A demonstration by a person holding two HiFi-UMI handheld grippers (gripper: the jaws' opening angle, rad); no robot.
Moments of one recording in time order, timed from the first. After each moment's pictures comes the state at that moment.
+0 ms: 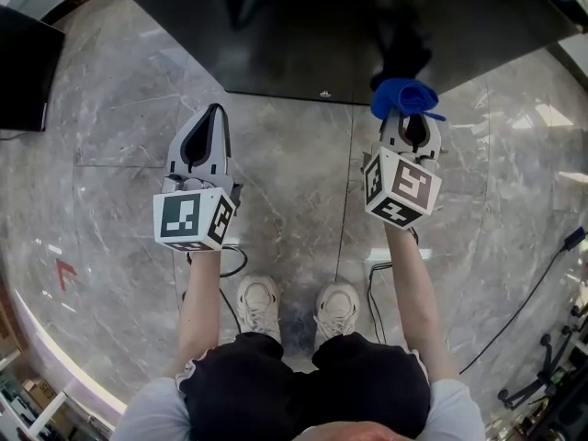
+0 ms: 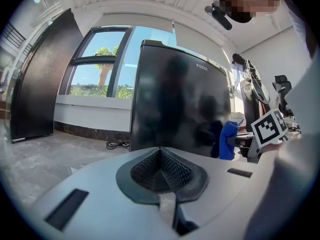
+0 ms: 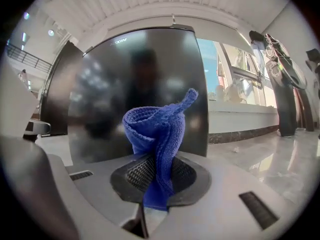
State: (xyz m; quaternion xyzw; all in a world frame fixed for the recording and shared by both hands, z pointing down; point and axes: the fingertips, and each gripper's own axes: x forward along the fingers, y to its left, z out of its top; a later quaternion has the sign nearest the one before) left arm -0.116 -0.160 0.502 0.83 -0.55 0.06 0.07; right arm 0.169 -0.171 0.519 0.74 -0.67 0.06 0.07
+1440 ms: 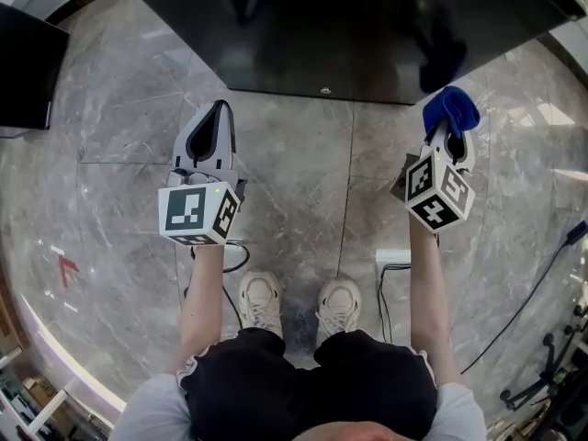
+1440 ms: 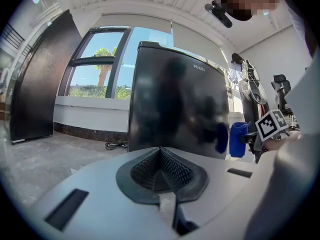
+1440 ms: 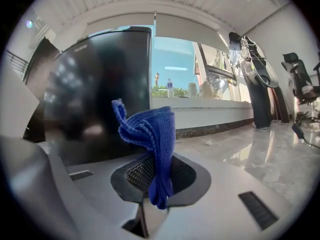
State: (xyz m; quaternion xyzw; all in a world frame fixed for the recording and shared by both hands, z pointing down) left arm -0.110 -0.157 0.501 0.83 -0.54 0.06 0.06; right arm 0.265 -0.134 0.526 0.81 -0.57 0.10 0.05
